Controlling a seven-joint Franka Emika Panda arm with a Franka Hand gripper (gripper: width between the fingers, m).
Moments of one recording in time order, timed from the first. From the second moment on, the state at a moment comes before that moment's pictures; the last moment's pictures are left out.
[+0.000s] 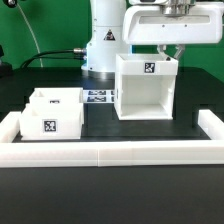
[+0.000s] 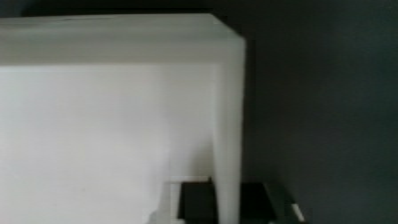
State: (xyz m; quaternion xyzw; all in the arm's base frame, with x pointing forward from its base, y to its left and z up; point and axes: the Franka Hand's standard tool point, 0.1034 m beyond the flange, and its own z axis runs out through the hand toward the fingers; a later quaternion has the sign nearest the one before) arm 0.421 0.105 0.098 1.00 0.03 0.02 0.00
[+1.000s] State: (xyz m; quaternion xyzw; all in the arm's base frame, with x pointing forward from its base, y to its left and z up) arm 0.549 0.099 0.099 1.00 0.04 0.08 -0.03
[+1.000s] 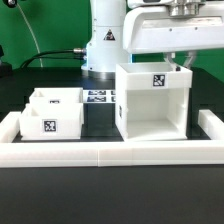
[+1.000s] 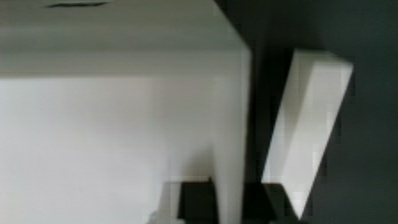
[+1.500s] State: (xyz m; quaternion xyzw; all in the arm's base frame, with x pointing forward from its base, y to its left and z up) arm 0.591 0.100 0.101 0.99 0.01 0.10 -0.04
